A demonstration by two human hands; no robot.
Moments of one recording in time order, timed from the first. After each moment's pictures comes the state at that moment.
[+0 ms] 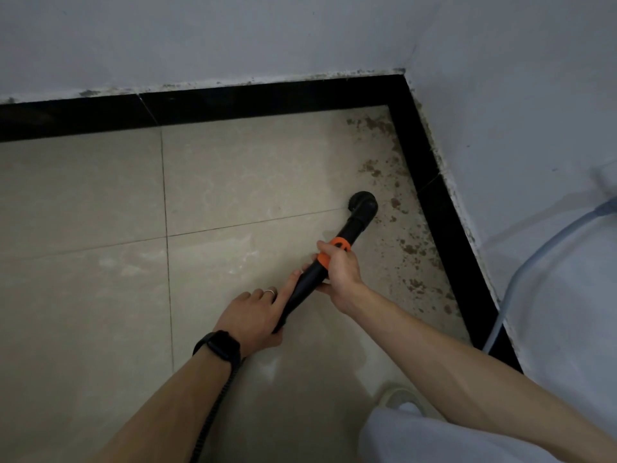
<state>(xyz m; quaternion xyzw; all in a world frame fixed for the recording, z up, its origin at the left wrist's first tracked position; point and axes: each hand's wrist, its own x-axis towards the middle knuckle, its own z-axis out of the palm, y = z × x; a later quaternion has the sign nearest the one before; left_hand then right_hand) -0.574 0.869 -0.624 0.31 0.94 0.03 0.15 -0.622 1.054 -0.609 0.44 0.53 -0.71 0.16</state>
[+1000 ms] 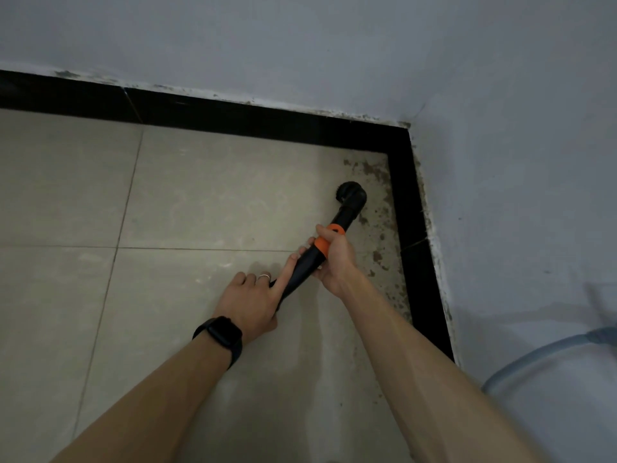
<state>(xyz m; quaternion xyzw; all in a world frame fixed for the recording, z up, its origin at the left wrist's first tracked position) -0.656 0.954 -0.636 0.22 0.97 0.01 0.09 -0.740 1.113 -0.610 0.39 0.52 -0.73 0.20</state>
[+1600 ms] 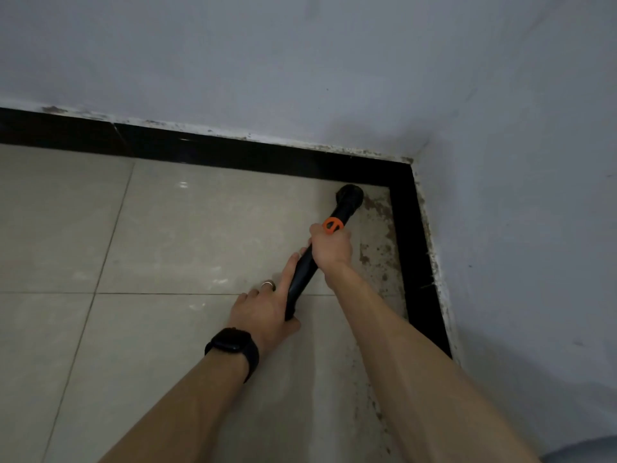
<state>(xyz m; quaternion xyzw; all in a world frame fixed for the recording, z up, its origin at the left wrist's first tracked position) -0.726 0.982 -0.636 0.07 0.96 0.21 0.18 -0.835 1.103 -0.614 0.33 0.77 -0.53 0.11</state>
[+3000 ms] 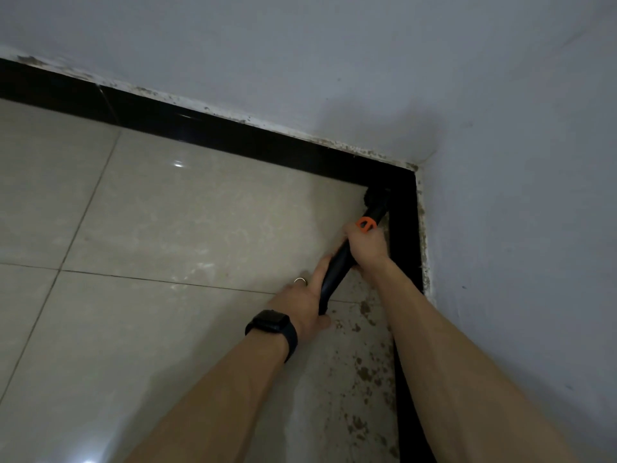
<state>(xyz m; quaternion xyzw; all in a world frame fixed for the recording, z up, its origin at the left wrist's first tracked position) -0.756 1.058 -0.644 0.08 0.89 0.37 0.27 -0.867 1.183 -0.613 0.31 0.80 -0.49 0.13</state>
